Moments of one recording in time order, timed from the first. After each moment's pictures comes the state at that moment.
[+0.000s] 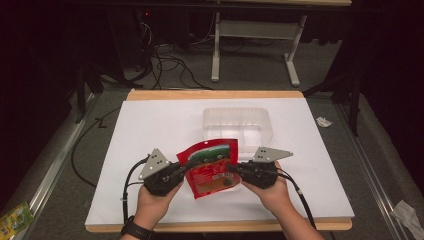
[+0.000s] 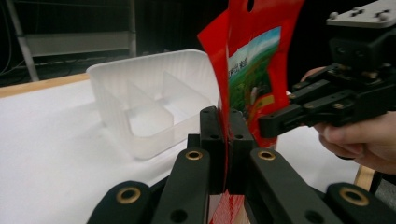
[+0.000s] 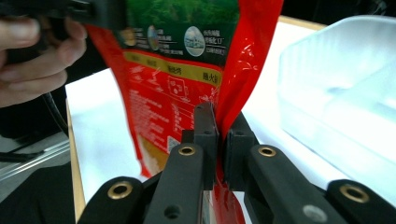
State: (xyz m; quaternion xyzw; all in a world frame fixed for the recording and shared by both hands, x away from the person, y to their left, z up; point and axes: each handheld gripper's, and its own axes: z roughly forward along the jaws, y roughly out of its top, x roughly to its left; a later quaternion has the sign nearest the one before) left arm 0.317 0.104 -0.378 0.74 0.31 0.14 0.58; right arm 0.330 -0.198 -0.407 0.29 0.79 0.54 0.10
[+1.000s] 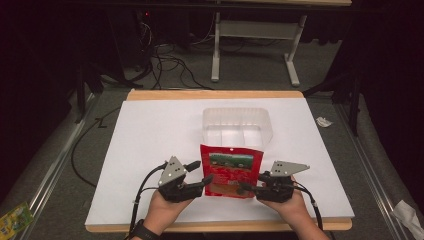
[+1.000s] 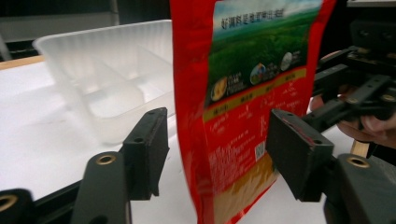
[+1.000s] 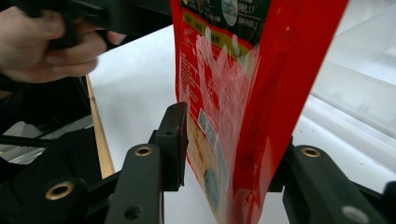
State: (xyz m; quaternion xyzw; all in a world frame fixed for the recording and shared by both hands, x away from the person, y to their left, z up) left arm 0.305 0.090 -0.404 0.76 0.30 0.13 0.55; right arm 0.308 -0.237 -0.433 0.30 0.79 0.53 0.06
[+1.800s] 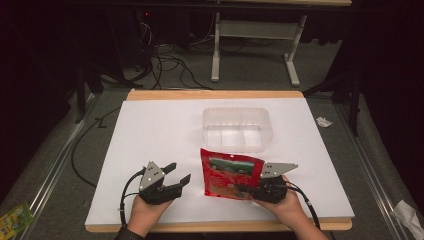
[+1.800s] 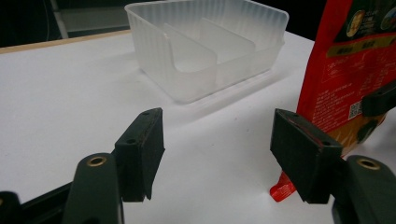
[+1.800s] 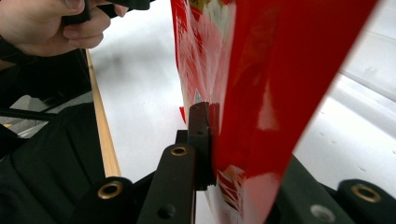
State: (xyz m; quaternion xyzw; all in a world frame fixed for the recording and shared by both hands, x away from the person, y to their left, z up) left arm 0.312 0.133 -0.435 0.75 0.35 0.18 0.53; right arm 0.311 -0.223 -0.442 0.28 0.82 0.49 0.04
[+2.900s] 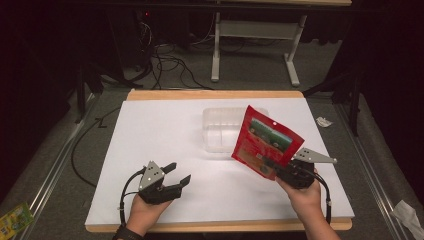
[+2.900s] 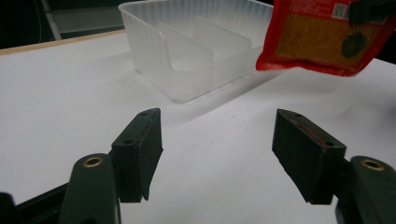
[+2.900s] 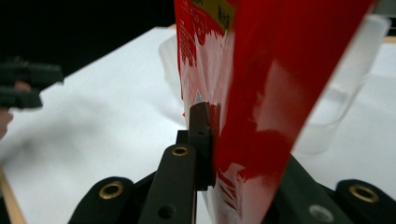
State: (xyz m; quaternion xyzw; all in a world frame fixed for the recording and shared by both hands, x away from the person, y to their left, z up) left arm 0.313 0.134 -0.436 0.76 0.34 0.17 0.53; right arm 0.317 -0.281 -0.407 0.44 0.71 0.52 0.17
